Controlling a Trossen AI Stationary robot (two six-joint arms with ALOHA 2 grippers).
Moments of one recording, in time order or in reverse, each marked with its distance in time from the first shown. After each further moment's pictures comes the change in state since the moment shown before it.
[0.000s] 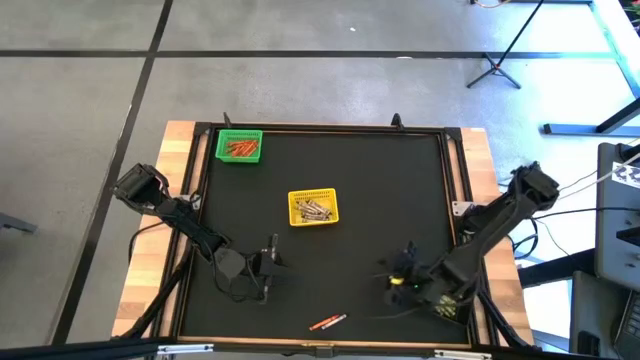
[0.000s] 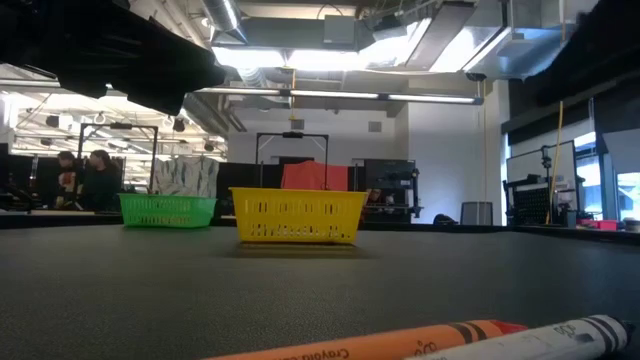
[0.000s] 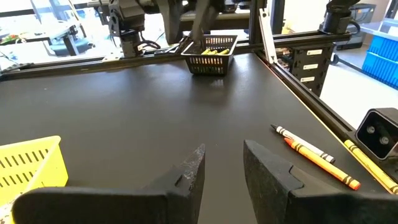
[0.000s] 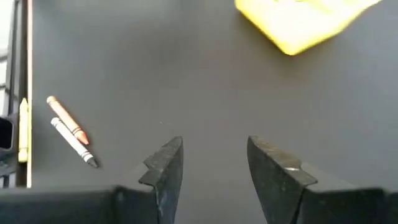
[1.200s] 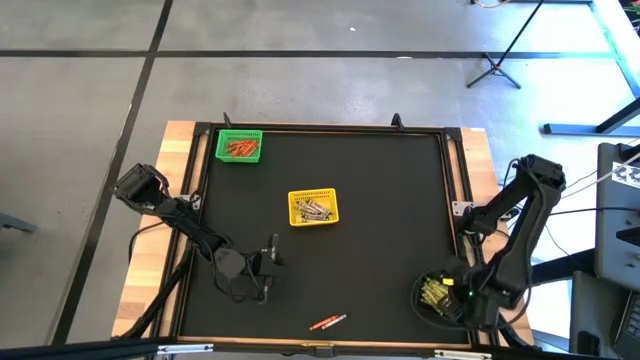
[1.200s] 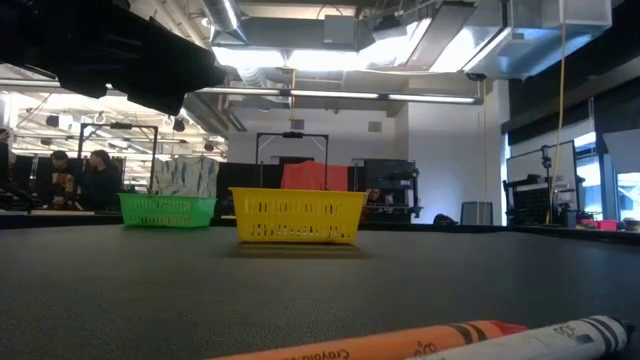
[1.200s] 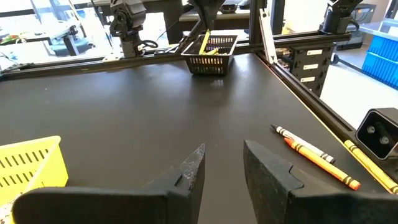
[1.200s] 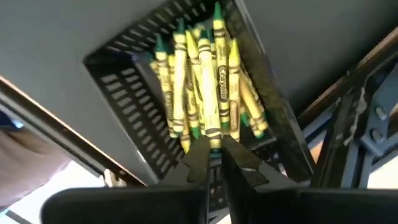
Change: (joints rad) left arm 0.000 0.000 0.000 0.000 0.000 0.000; right arm 0.356 -0.151 0.001 -0.492 -0.670 0.957
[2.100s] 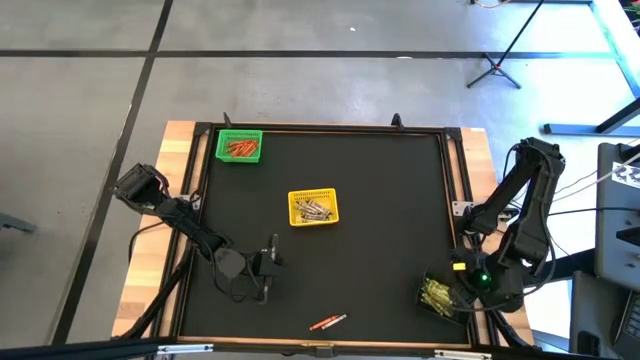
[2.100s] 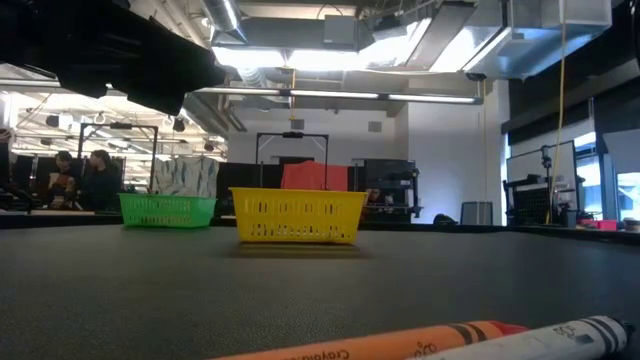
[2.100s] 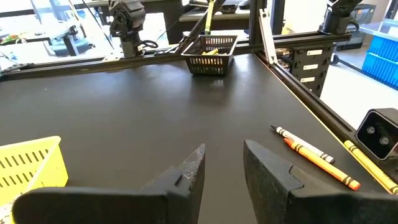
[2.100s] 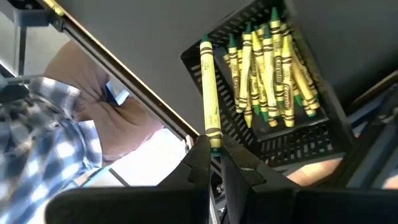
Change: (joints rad) left arm 0.000 0.000 0.000 0.001 0.000 0.000; right arm 0.001 -0.248 0.000 0.063 0.079 0.040
